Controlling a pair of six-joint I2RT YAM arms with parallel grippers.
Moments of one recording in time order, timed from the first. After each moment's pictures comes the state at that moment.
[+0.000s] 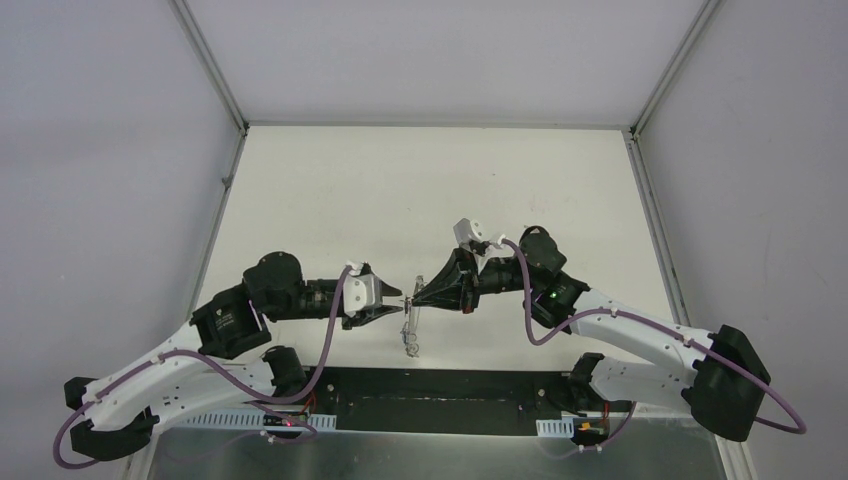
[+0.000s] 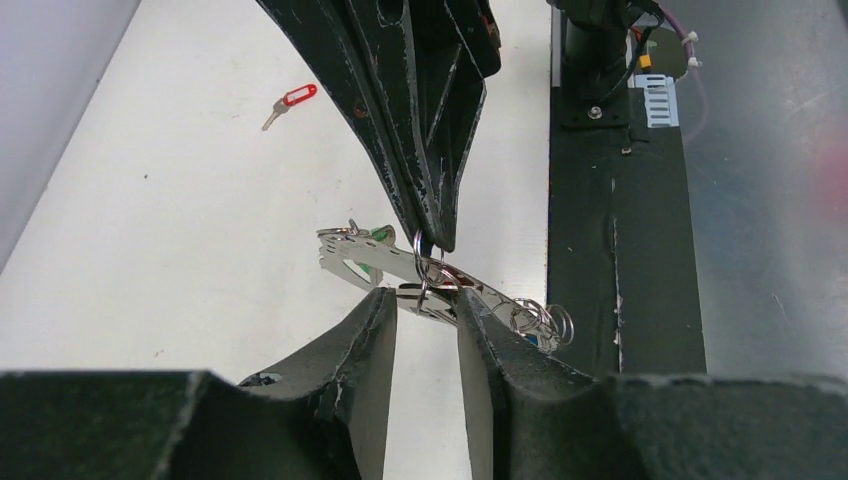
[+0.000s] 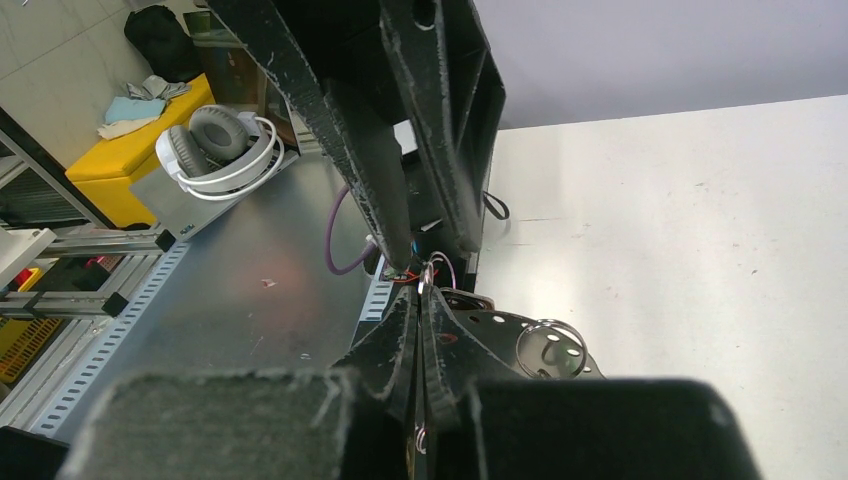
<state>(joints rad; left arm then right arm) -1.04 0.59 0.84 -0.42 0.33 0.42 0.93 1.08 0.64 0.56 -0.83 0.32</state>
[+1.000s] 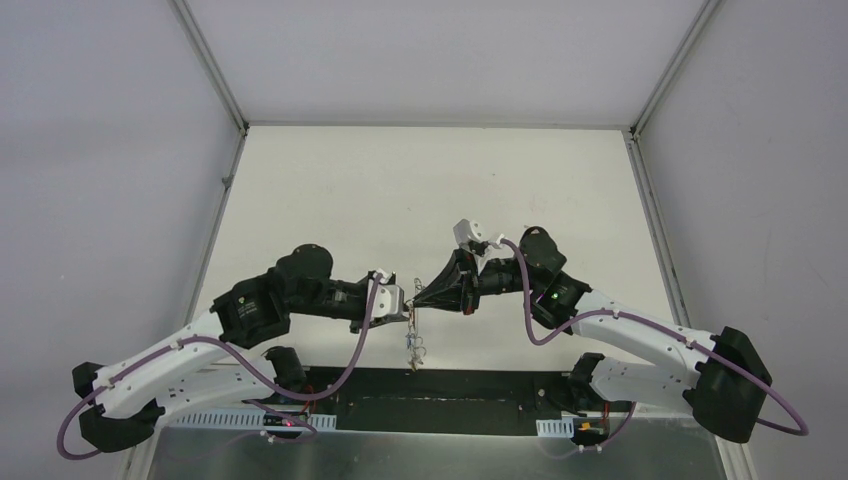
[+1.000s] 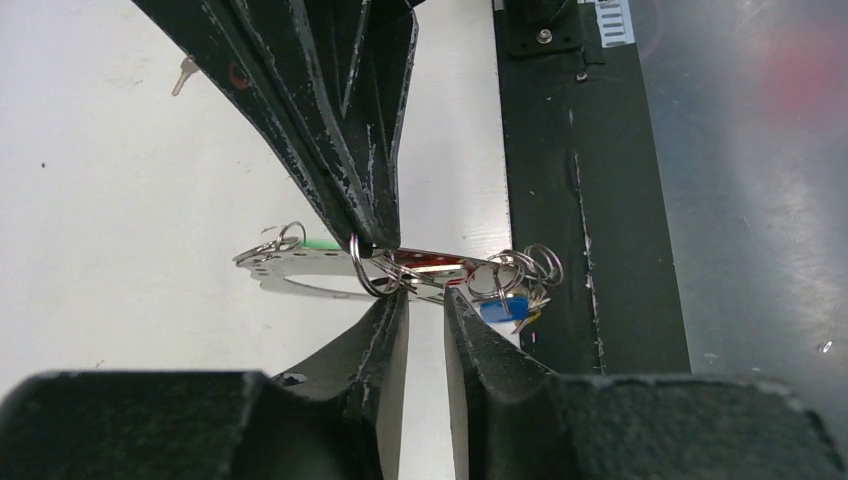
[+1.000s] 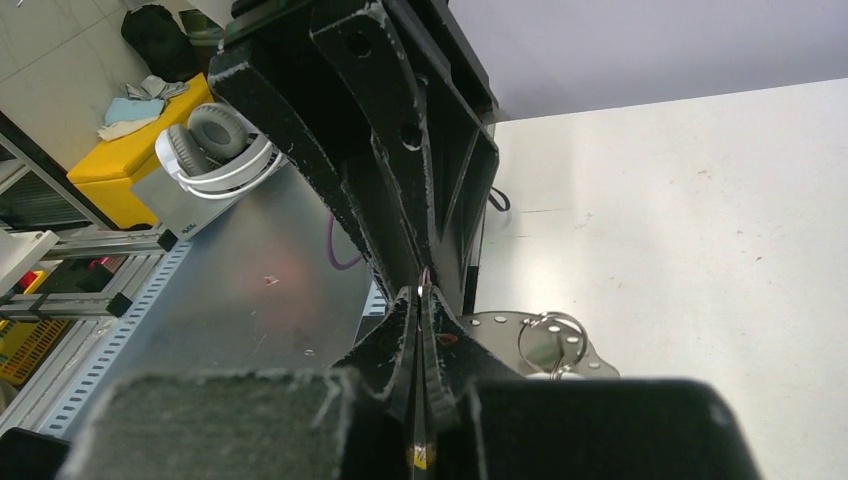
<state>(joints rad) -1.04 0.71 0.87 -0.49 0.44 0.51 0.93 1.07 0.64 0.52 -0.81 0.32</state>
